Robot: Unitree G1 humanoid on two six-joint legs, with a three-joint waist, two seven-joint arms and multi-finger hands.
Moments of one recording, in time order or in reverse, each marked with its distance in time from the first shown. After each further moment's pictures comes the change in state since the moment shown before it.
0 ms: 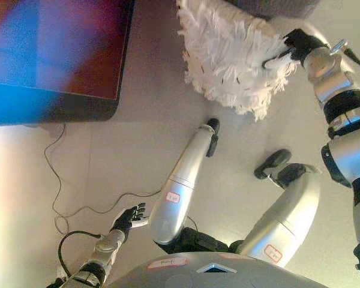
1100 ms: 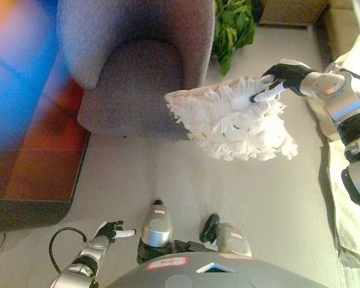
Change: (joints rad) left arm -0.063 0.044 0.093 0.138 0.182 0.269 0.040; right arm 0.165 -0.178 0.001 -0.292 0.080 -0.013 0.379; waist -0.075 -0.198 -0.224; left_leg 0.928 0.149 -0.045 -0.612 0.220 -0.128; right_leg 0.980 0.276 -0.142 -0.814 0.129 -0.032
